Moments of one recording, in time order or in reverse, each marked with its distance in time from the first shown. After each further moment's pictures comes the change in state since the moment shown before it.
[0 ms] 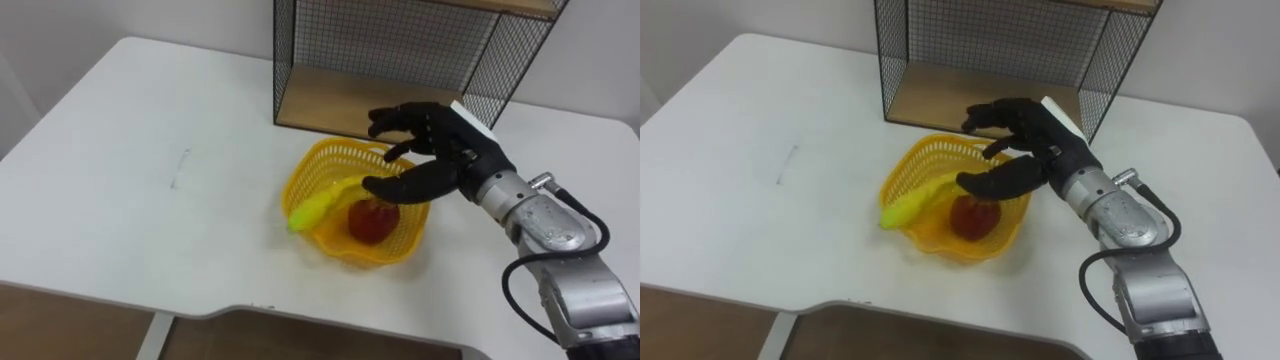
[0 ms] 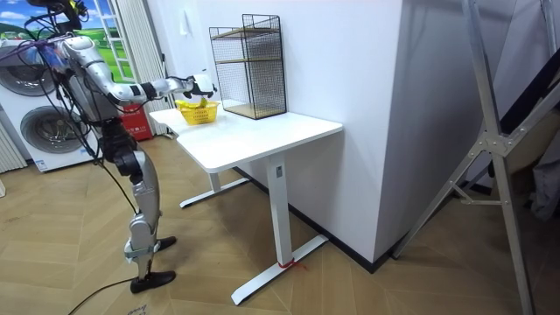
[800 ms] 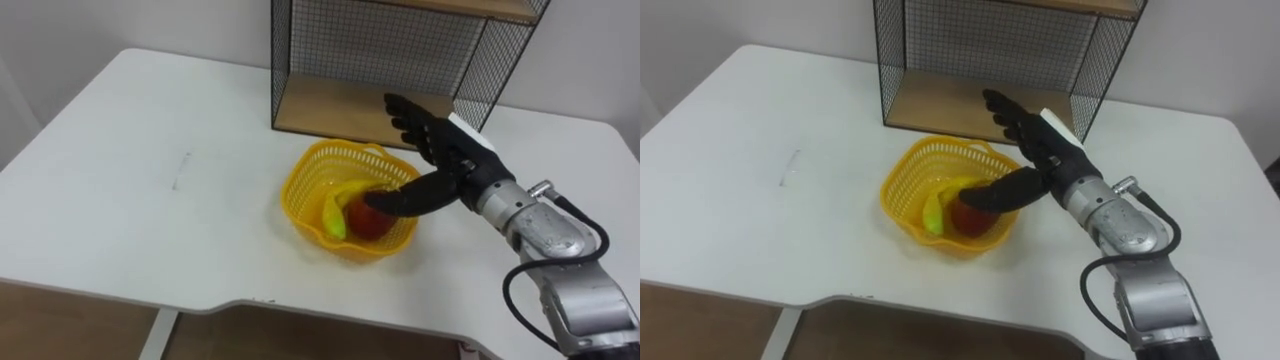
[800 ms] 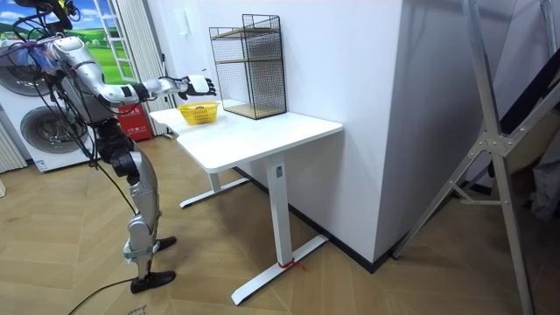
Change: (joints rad) left arm -0.001 0.000 0.001 -0.001 -0.011 0.004 0.000; right arm 0.024 -0.007 -0.001 0.000 -0.021 0.009 0.018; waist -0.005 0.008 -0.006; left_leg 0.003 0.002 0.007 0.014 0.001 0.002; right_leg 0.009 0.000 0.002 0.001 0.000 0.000
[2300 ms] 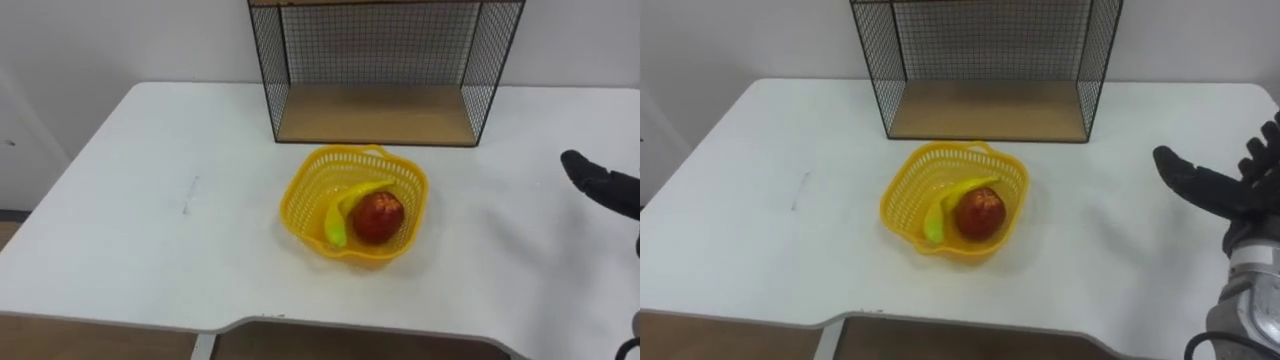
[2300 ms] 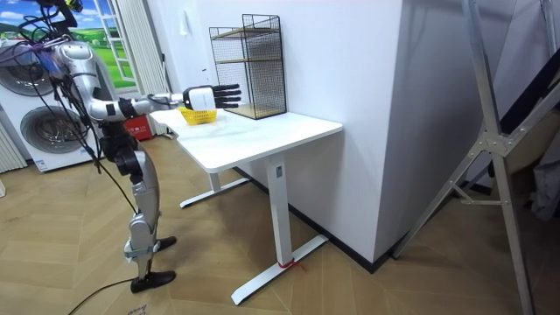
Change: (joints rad) left arm 0.073 0.021 0.679 -0.826 -0.940 -0.145 0.689; right arm 0.331 -0.007 -0.410 -0.141 0.425 -0.034 -0.622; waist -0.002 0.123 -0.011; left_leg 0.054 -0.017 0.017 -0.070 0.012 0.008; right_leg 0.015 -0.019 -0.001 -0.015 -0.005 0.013
